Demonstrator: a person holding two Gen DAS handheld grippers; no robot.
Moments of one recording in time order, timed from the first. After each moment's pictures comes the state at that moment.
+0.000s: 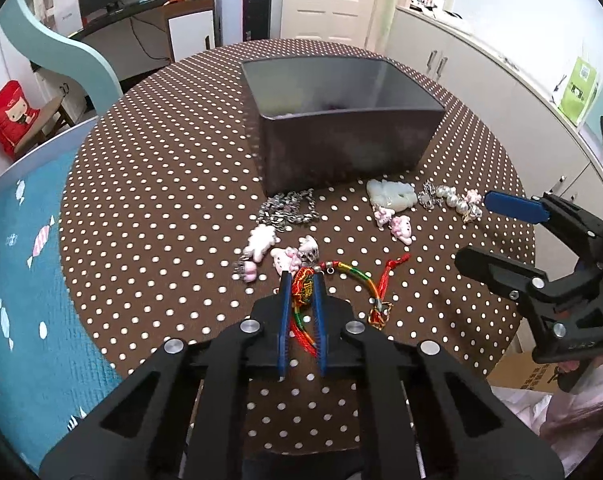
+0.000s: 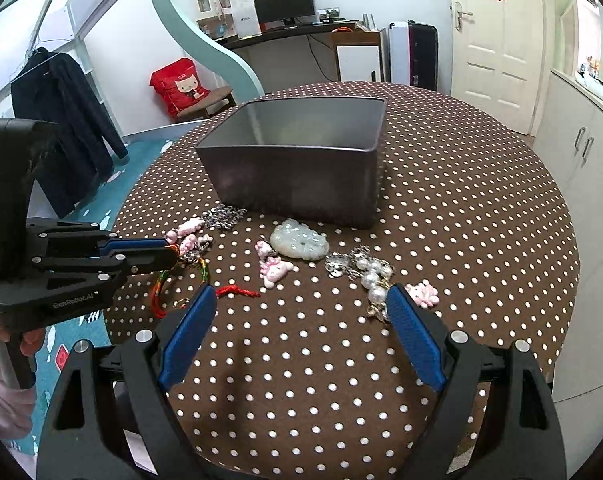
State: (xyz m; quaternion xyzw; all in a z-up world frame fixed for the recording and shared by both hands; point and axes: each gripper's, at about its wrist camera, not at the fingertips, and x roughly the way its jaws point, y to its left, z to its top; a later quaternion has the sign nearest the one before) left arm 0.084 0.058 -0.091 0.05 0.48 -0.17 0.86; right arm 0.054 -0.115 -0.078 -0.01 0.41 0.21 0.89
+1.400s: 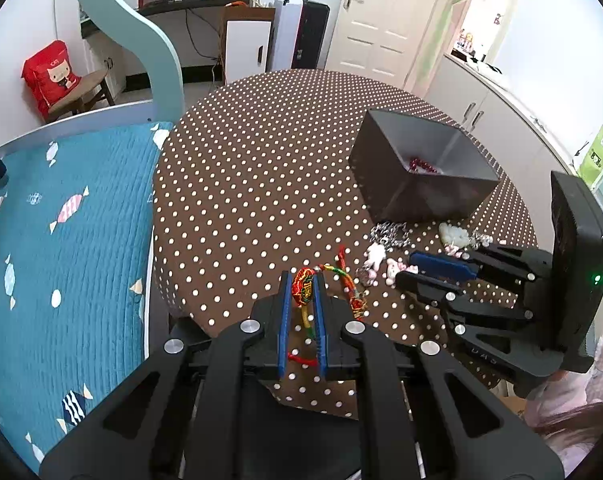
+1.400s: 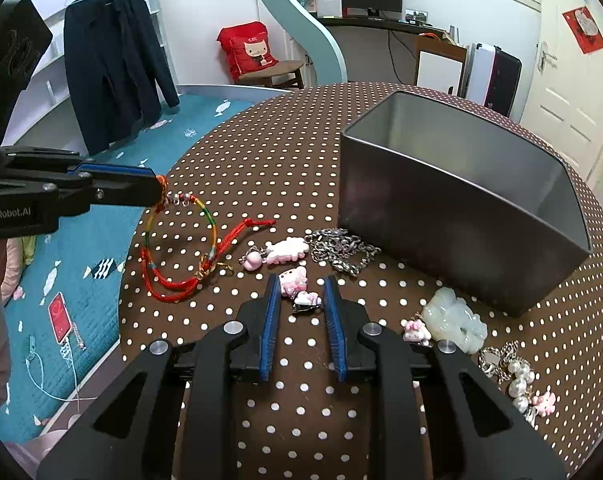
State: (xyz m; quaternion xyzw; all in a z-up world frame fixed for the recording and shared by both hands) left arm 0.073 0.147 -0.060 -0.03 0.45 -0.11 0.88; right arm 0.082 -0.015 -0.103 -0.10 0.40 0.31 0.86
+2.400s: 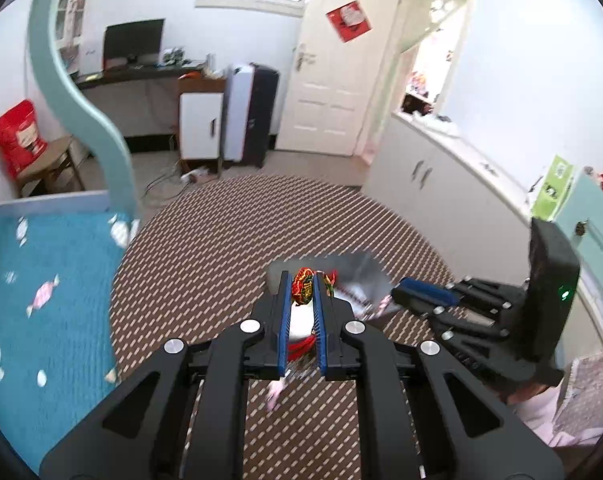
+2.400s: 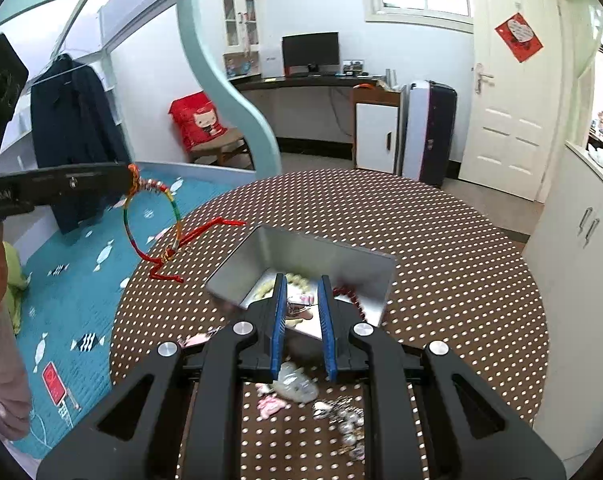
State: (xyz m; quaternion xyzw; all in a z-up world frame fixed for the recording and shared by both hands) left arm 0.114 0.083 0.058 -0.04 0.34 -0.19 0.92; right arm 0.106 -0.099 -0.014 -0.04 0.32 0.24 0.92
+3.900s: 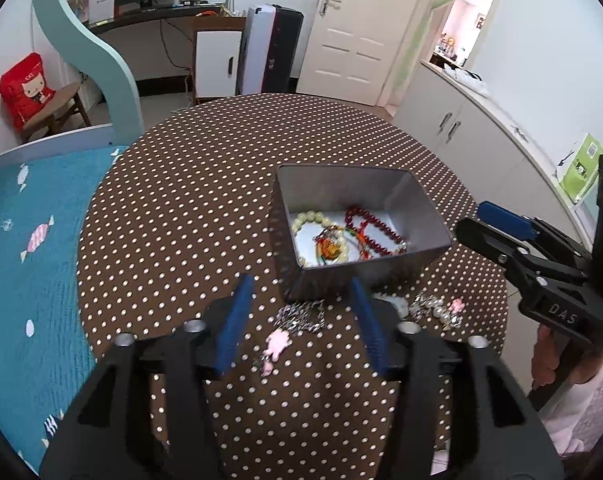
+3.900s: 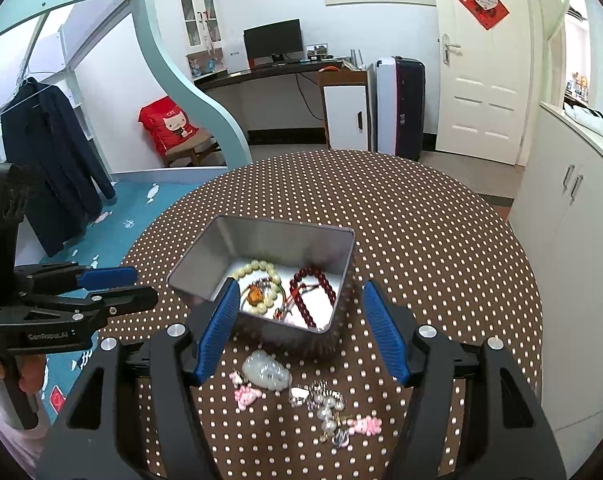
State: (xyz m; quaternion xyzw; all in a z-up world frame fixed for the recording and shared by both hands) left arm 0.126 0.070 -0.035 -0.04 0.44 -0.15 0.88; right arm 0.112 -0.128 -0.022 0.00 0.35 0.19 0.92
